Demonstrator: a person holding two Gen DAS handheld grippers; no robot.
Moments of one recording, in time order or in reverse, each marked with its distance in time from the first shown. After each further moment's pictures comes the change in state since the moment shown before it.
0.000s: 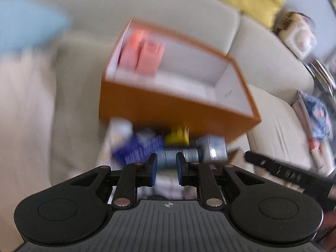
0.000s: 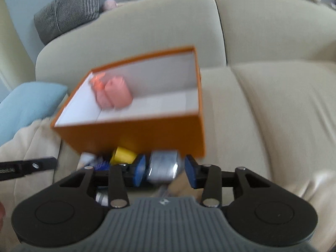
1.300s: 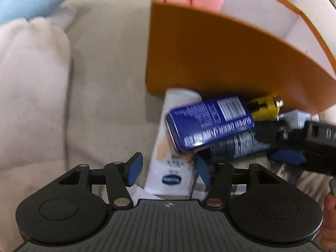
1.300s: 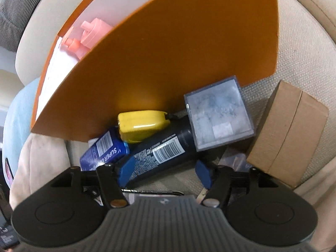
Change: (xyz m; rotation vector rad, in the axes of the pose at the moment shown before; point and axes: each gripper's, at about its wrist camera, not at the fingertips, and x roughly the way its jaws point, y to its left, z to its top) left arm 0.099 0.050 0.022 0.081 0.189 0.261; right arm 0.146 0.015 -0.009 0.399 0.352 0.155
